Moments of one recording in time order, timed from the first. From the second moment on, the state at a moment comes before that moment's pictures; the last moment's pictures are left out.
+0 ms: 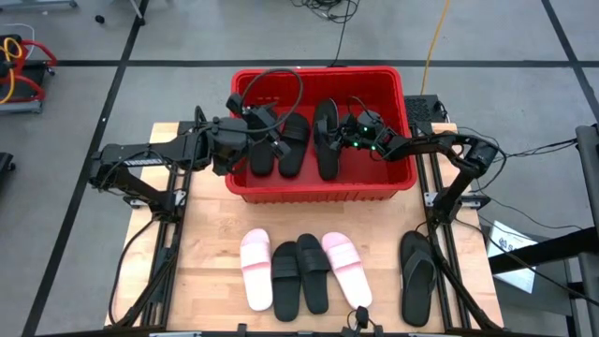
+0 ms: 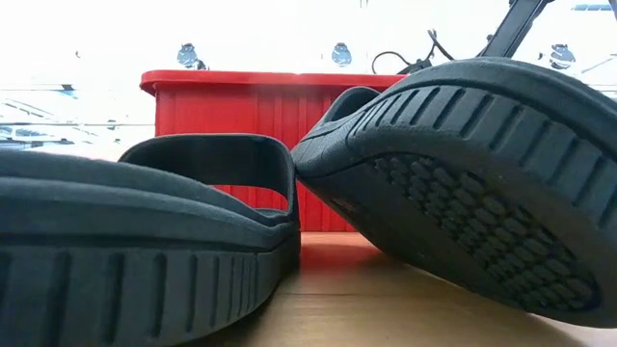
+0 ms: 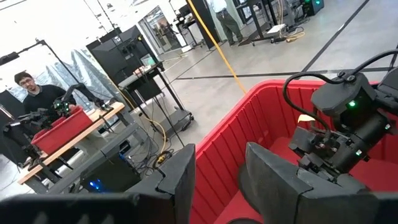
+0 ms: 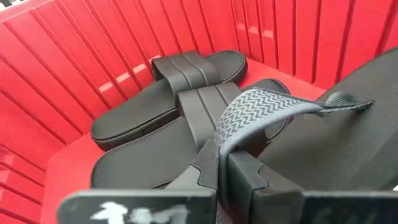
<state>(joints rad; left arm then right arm) 0.04 1.42 1.51 -0.26 -0.86 0.31 -0.66 1.69 0.74 0.62 -0.26 0.17</state>
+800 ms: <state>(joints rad) 0.04 1.42 1.51 -0.26 -0.86 0.31 -0.66 1.69 0.74 0.62 -0.26 0.17</state>
